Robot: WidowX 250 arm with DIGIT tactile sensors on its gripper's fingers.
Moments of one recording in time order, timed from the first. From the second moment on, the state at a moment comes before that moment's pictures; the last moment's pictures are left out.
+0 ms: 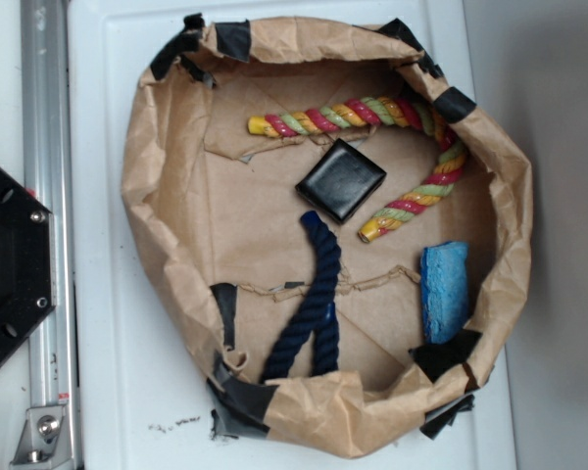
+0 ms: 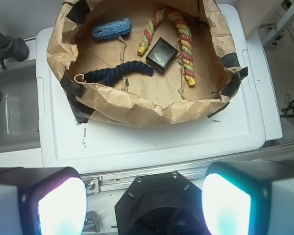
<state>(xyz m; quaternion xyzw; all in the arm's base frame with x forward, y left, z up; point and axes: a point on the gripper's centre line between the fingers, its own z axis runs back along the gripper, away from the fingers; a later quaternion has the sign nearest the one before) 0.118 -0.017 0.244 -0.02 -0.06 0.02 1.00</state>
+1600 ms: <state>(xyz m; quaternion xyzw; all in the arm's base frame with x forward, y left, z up) 0.236 -0.061 0.055 -0.06 0.00 0.37 0.93</state>
